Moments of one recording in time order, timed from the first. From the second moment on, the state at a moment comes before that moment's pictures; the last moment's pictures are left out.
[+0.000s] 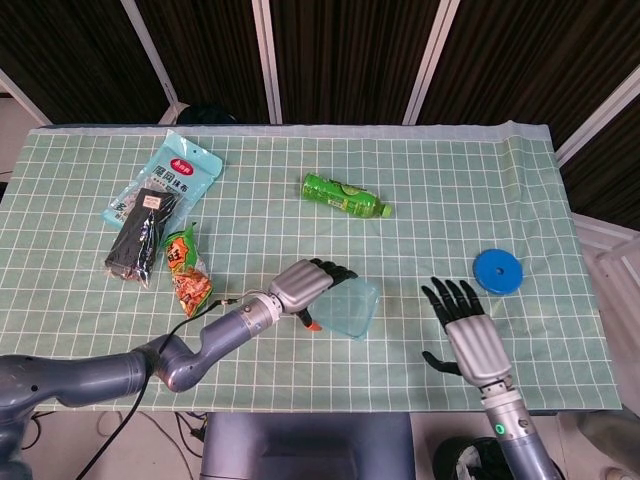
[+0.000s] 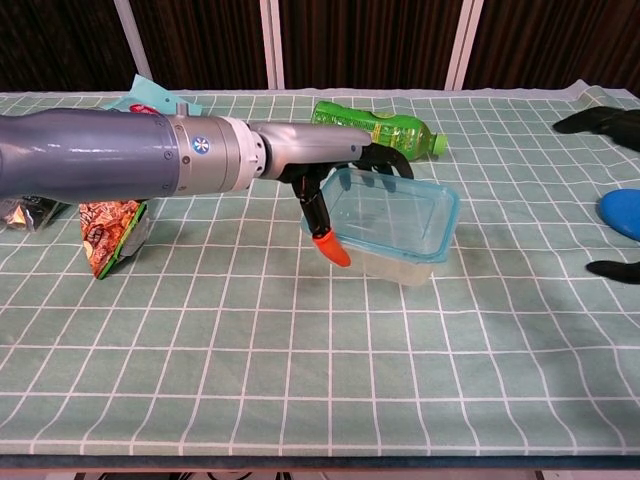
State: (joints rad) left arm -1.07 -1.65 -0.28 -1.37 1.24 0.53 0.12; right arm 0.25 -1.36 0.09 -1.84 -1.51 1.29 -0.46
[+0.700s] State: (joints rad) left arm -1.11 -1.68 -0.23 -1.34 1.30 0.52 0.03; right arm 0.32 -1.65 0.10 -1.78 -1.41 1.24 -0.60
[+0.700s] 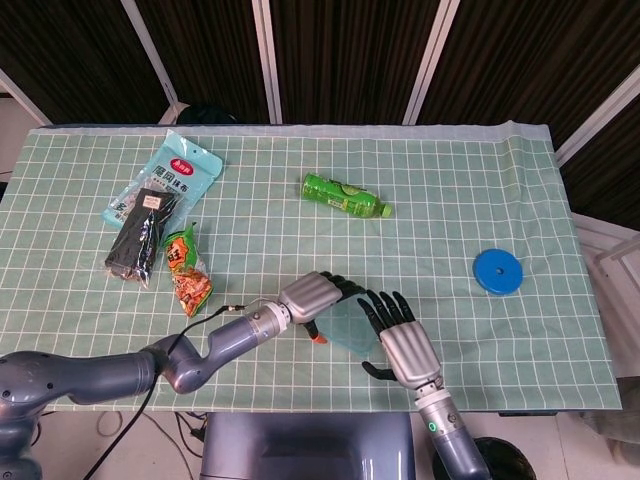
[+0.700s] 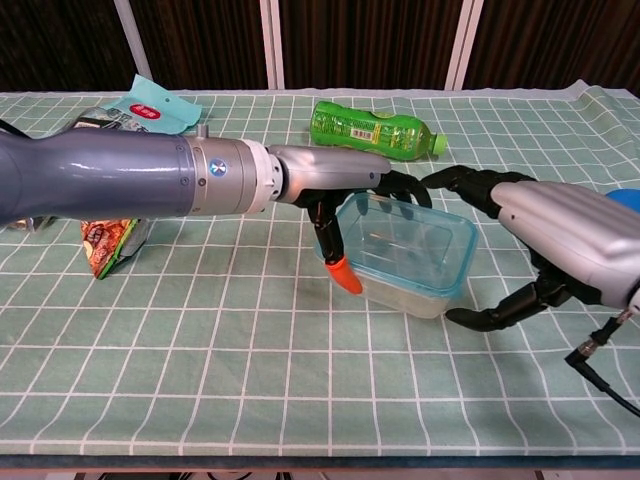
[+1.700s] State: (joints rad) left arm -1.13 -1.67 -0.19 -1.36 1.29 0.55 0.02; right arm 0.33 -1.69 0.11 -1.76 -1.38 1.28 -0.56
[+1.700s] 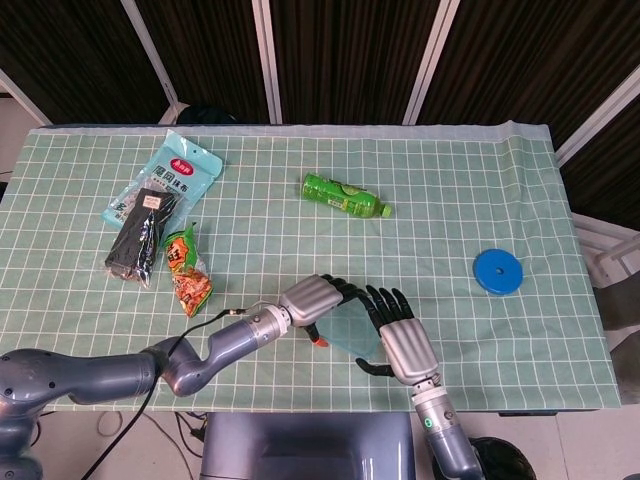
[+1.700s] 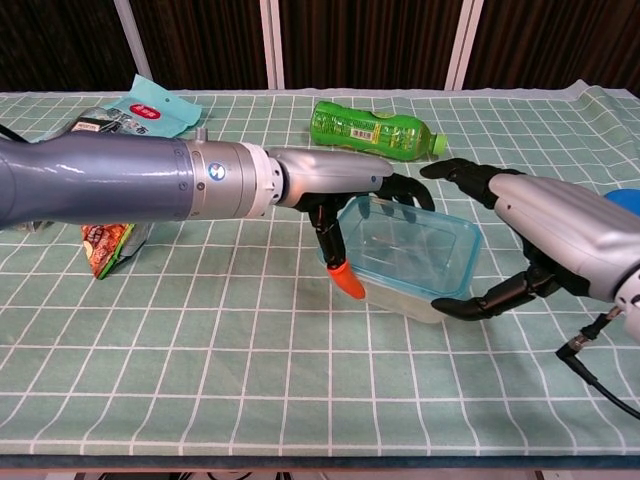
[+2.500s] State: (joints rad) left arm -1.13 -1.65 -0.17 -1.37 1.28 0.57 0.02; right arm 0.33 -1.69 0.11 -1.76 -1.36 1.30 -0.54
